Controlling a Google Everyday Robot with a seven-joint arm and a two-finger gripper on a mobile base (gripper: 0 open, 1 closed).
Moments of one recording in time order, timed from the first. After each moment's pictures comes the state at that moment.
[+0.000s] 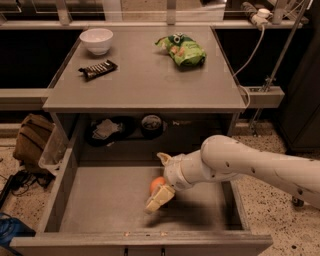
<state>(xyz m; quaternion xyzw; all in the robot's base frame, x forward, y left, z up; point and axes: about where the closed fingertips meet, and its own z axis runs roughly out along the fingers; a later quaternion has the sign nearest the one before) 0.496 0.018 0.631 -0.58 0.71 0.24 0.33</state>
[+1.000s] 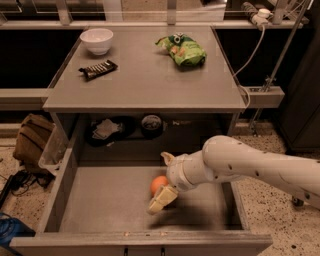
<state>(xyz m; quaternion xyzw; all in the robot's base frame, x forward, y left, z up) 0.492 0.004 0.636 -0.58 0.72 0.21 0.32</state>
